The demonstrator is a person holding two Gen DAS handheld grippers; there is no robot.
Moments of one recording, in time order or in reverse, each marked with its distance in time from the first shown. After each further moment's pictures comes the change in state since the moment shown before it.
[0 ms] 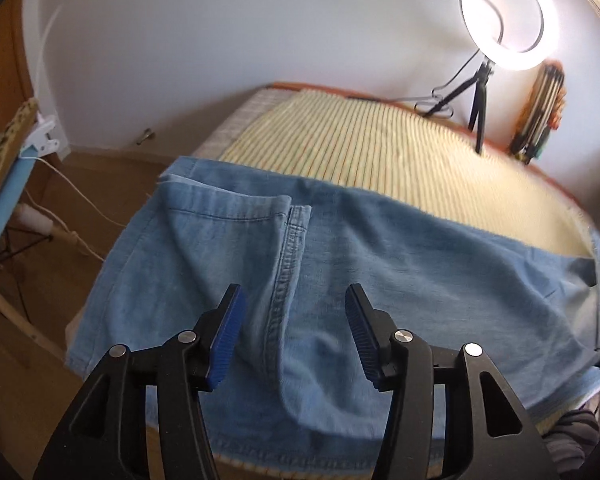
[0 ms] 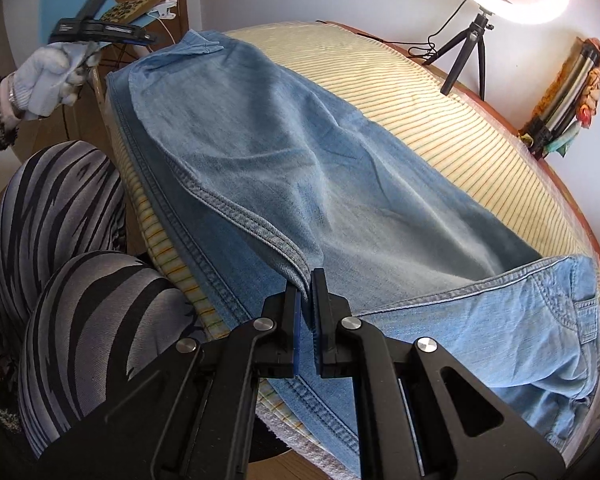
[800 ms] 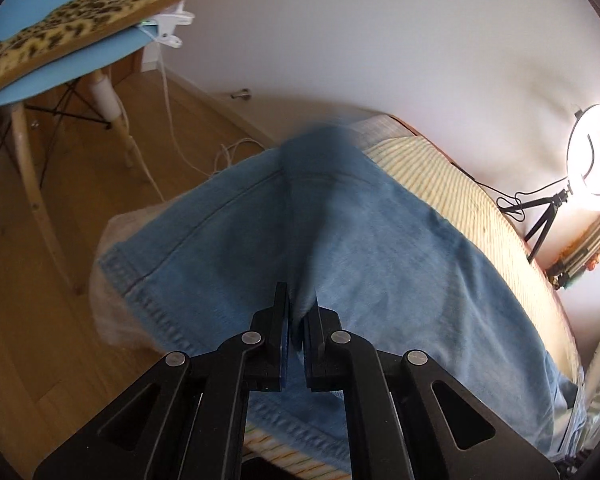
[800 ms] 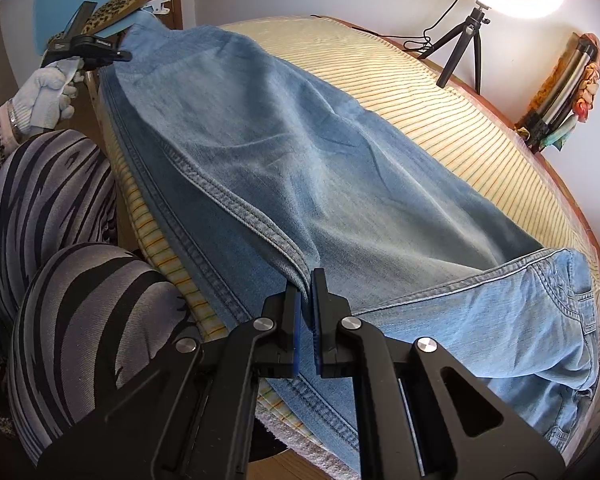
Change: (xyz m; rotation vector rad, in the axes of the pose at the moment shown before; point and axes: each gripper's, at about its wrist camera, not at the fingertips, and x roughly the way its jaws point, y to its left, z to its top) left arm -0.004 0.109 -0.072 -0.507 -0.120 0.025; right arm 0.006 0.001 -0.005 -0.001 0.012 -0.026
